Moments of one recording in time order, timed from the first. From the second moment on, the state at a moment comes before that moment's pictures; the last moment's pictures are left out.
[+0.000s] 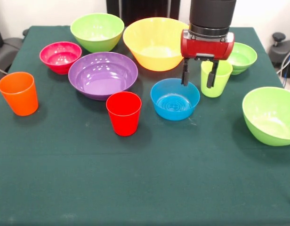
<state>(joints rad) -0.09 -0.55 0.00 1.64 -0.05 0.25 1.86</state>
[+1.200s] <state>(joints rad) -0.05 -0.54 -0.03 1.65 -0.05 0.12 1.87</state>
